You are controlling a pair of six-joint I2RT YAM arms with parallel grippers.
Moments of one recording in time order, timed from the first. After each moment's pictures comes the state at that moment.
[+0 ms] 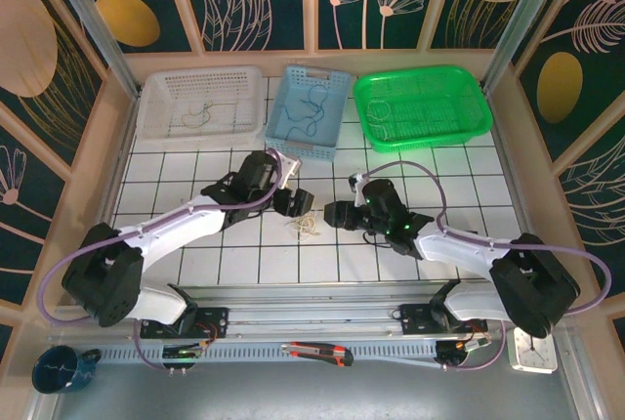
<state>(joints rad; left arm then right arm) -0.68 1.41 0.83 -0.17 0.18 -0.24 0.75 1.25 0.49 0.18 -0.20 0.68</state>
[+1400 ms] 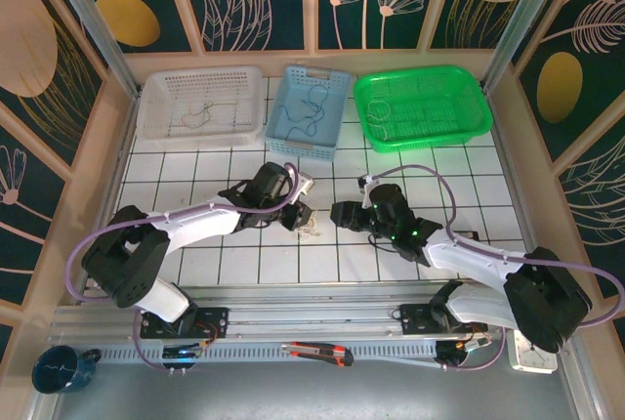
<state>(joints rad) -0.72 1.54 0.79 -0.11 0.31 -0.20 0.75 1.16 0.44 0.16 -0.13 0.71</state>
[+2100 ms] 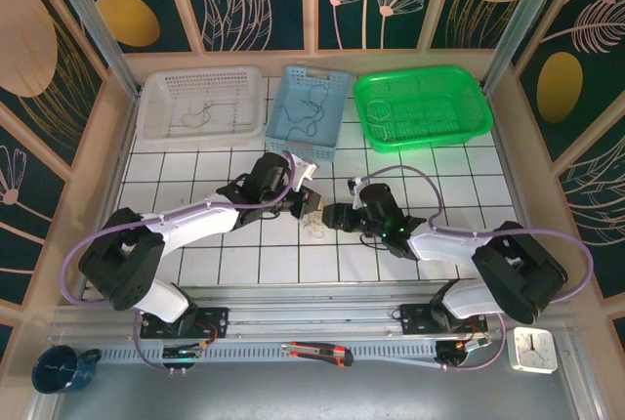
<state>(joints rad) -0.72 1.52 0.83 0.03 0.41 -0.35 0.75 1.37 0.46 0.34 -0.20 0.72</state>
